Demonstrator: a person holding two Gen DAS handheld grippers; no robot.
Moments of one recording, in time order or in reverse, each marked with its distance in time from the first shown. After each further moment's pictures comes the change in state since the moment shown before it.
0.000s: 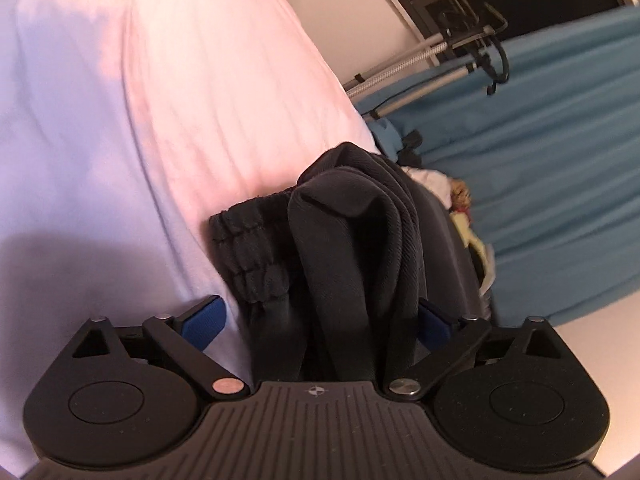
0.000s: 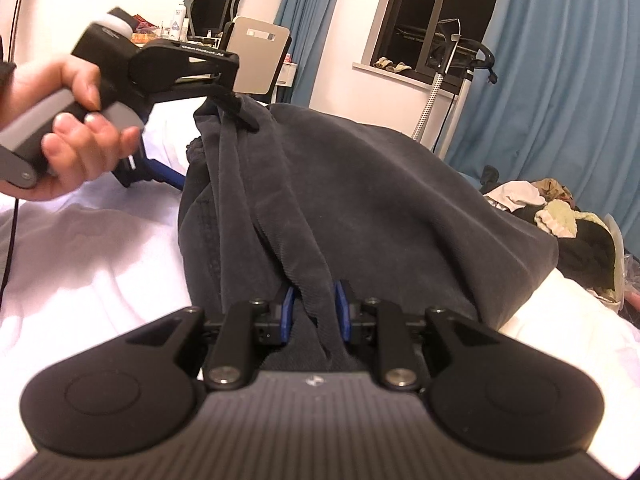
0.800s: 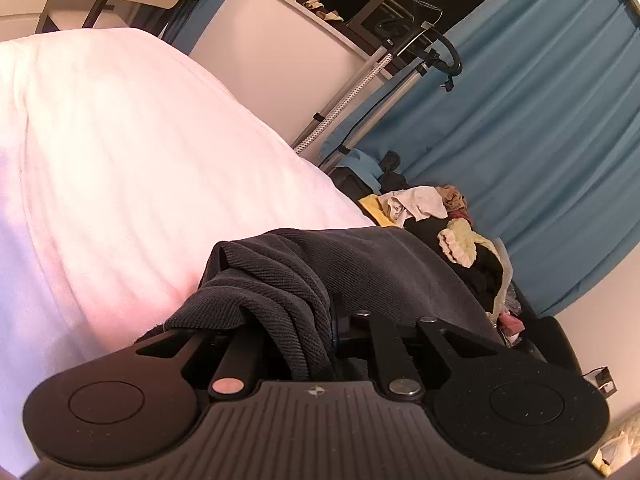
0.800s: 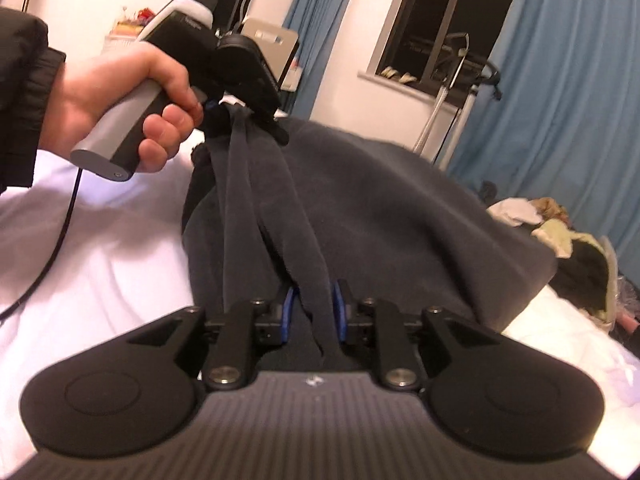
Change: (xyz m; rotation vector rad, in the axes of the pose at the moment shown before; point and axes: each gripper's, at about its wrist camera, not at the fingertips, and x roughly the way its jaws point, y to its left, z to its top) left arm 0.041 -0.053 0.017 0.306 -0.147 0.036; right arm 0.004 0.005 0.001 -0.060 -0.011 -0.016
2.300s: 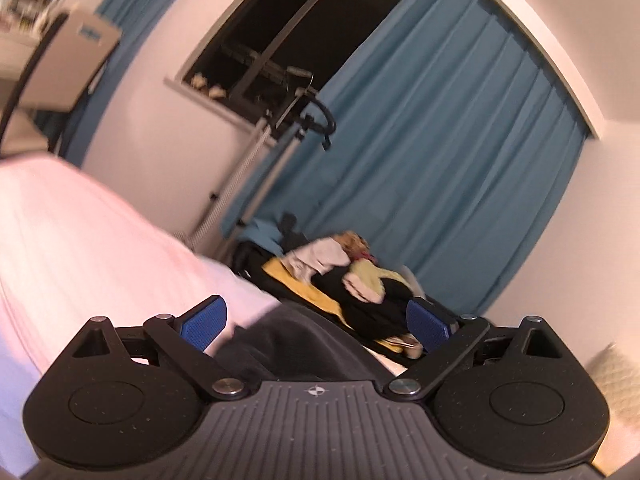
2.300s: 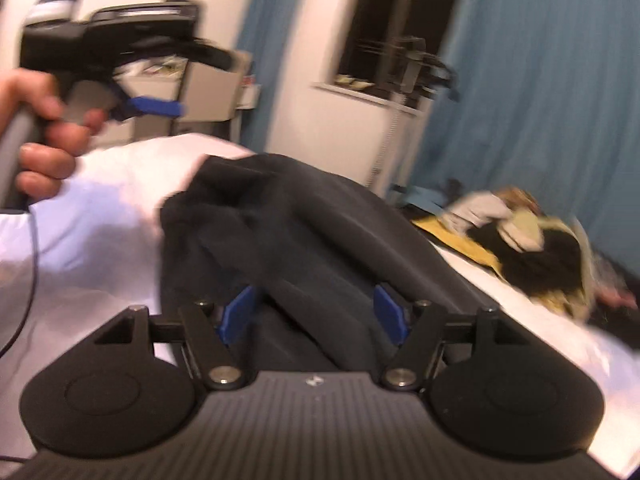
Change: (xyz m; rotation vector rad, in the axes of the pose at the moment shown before) left arm -0.105 -0.032 0.008 0.198 -0.163 -0.282; right arm -0.028 -0.019 0.041 0.176 -0.021 -0.110
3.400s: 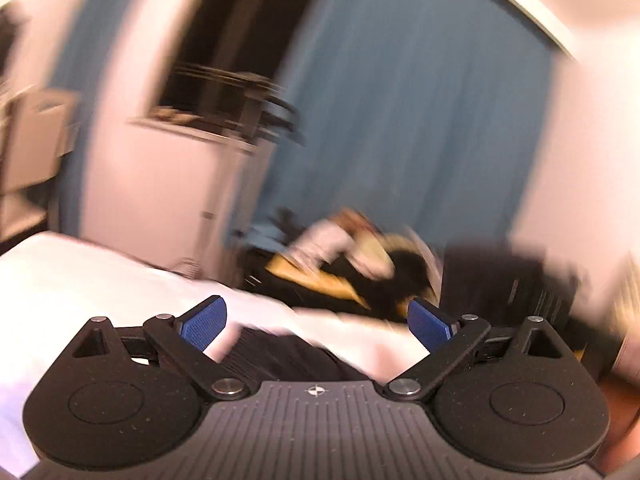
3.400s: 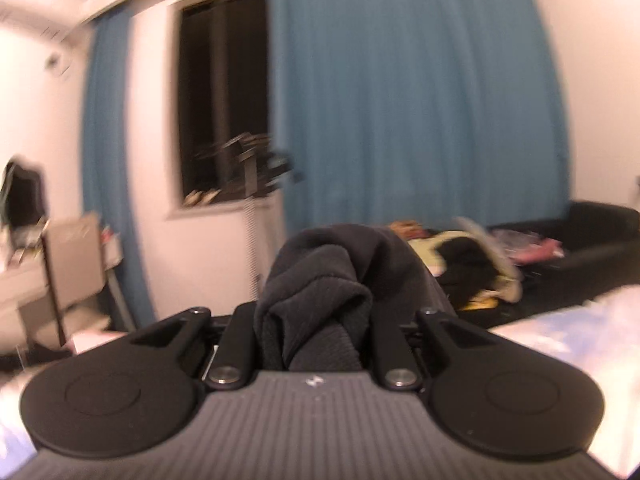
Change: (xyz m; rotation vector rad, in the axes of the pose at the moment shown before) left arm -0.022 -0.060 0.020 0.241 -0.002 0.091; right arm 0.027 -0.039 0.103 0.380 -0.277 -0.324
